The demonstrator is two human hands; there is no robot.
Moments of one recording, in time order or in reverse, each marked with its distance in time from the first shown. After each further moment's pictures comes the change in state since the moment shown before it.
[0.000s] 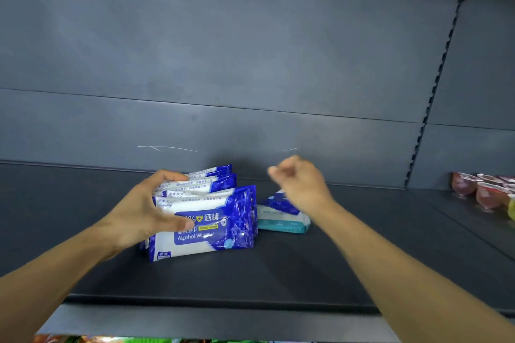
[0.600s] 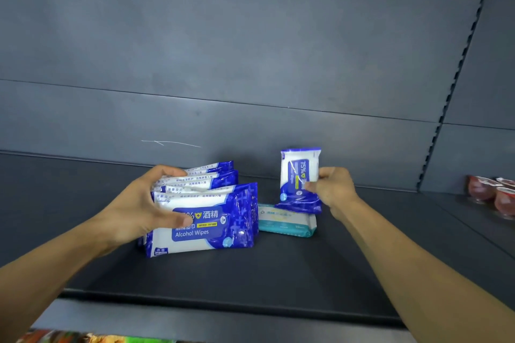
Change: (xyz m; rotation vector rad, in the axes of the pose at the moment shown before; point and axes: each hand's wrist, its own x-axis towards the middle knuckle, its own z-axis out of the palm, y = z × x) left_hand -0.002 0.002 0.001 -0.026 0.026 -0.019; right_hand 0.041 0.066 -0.005 0.329 0.033 0.291
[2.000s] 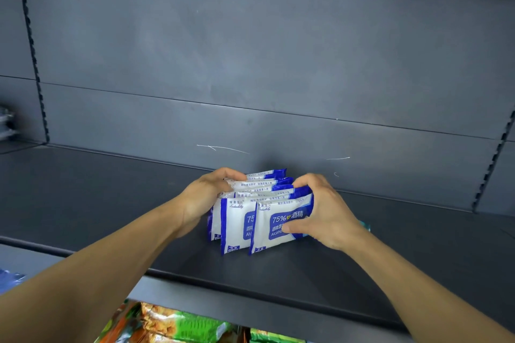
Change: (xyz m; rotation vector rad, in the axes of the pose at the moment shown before) left_hand 0.003 0.007 -0.013 -0.105 0.071 -0.192; right_hand -0.094 -0.042 0.058 -0.392 -0.360 -0.505
